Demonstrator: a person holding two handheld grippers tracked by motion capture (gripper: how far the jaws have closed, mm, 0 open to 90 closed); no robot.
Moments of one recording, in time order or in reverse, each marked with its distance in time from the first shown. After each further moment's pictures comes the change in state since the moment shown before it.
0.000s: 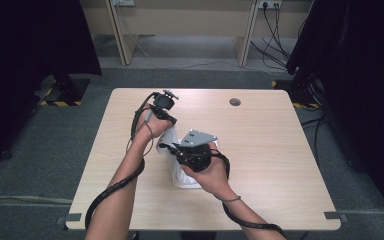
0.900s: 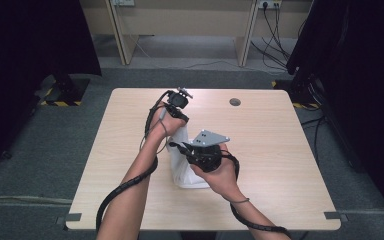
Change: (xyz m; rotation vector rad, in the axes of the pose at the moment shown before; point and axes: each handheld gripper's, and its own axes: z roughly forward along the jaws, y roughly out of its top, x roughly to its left) left arm -0.024 0.021 0.009 -0.004 -0.011 0.030; right arm -0.013 -0.011 -0.015 -0.013 -0.025 0.041
